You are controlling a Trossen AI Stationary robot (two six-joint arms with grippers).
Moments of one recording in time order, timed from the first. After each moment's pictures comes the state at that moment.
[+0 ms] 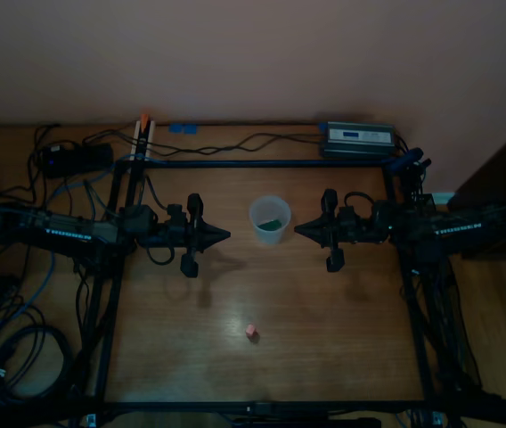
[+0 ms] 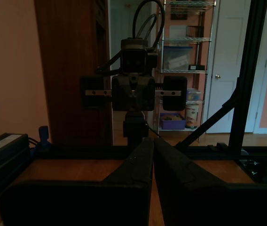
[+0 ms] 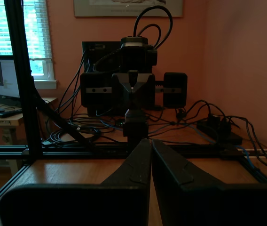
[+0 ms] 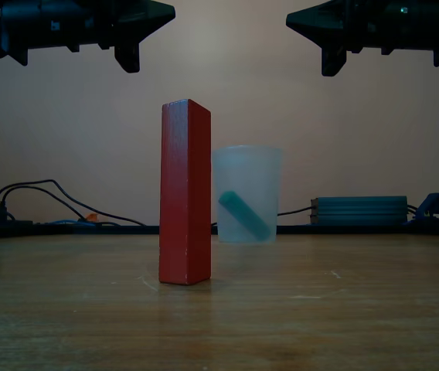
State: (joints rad) left arm 0.00 1.05 0.52 0.63 0.00 0.00; right arm 0.00 1.05 0.52 0.63 0.00 0.00
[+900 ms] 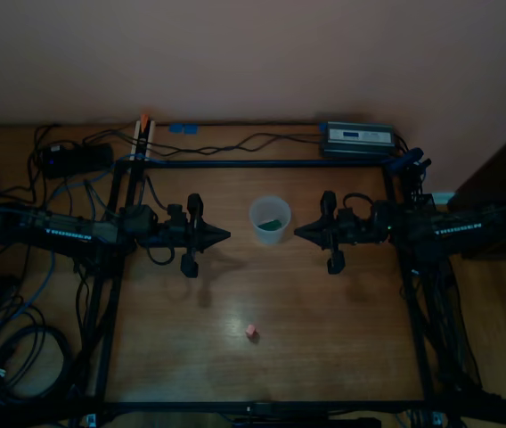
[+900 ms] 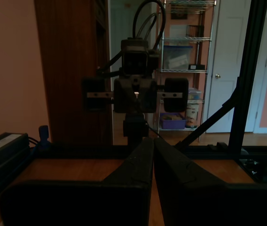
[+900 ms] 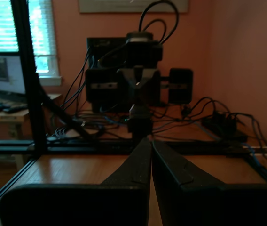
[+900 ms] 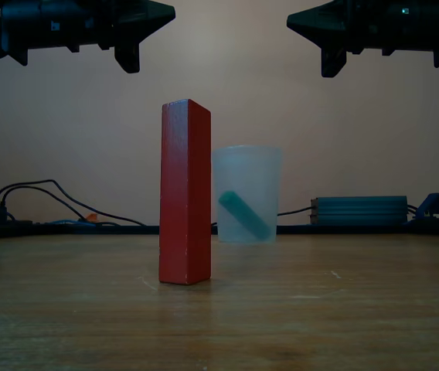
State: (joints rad) left arm 0.00 1.05 0.52 0.63 0.00 0.00; right arm 0.00 1.05 0.52 0.59 -0.04 0.00
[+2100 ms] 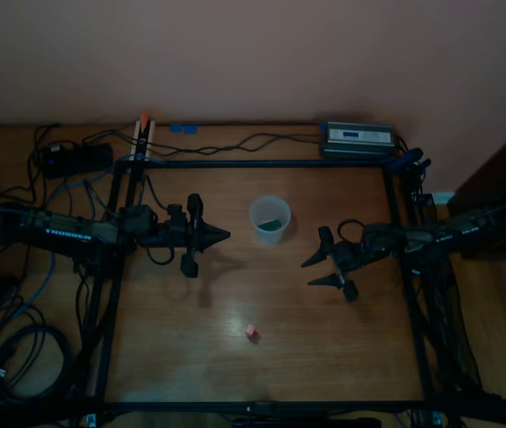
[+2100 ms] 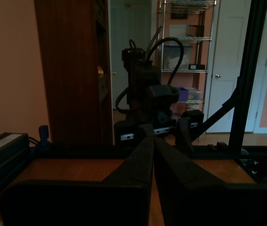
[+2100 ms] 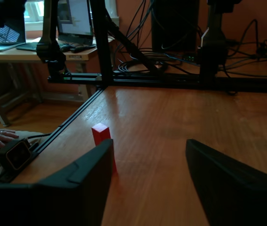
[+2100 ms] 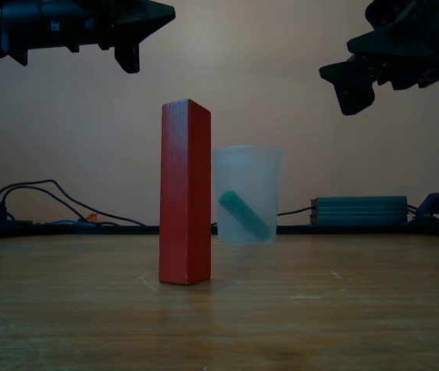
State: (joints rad) left arm 0.00 1.05 0.52 0.63 0.00 0.00; right arm 0.14 1.07 0.36 0.55 -0.17 0.04
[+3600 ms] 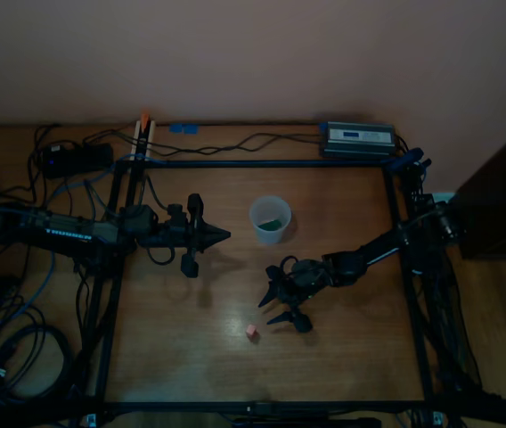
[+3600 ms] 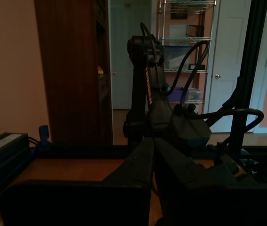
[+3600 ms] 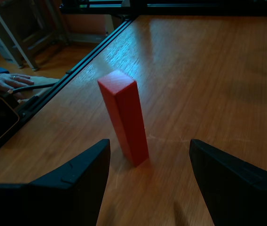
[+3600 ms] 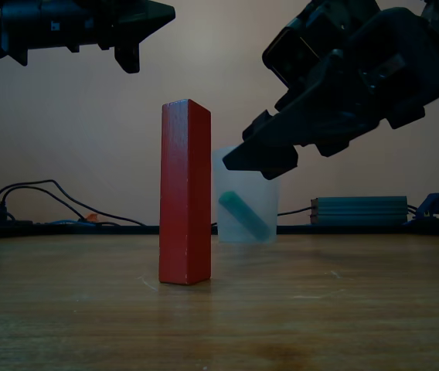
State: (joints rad) left arm 0.00 1.05 0.52 0.63 0.00 0.00; right arm 0.25 1.81 0.79 0.59 -0.24 0.02
